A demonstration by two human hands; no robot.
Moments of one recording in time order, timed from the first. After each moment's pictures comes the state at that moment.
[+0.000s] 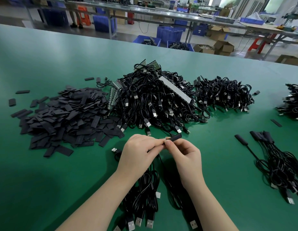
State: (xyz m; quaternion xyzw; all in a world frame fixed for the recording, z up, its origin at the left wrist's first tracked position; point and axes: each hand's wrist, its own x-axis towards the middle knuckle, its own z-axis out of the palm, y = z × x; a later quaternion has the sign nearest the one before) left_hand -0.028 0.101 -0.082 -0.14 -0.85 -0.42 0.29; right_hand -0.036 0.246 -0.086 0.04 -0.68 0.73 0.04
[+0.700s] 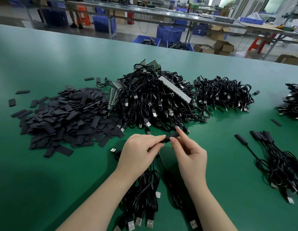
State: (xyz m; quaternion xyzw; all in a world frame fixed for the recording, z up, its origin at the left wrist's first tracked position) left_hand -0.028 0.101 -0.078 -0.12 -0.88 -0.38 0.27; right_hand -0.032 0.249 -0.083 0.03 -0.71 0.68 0.15
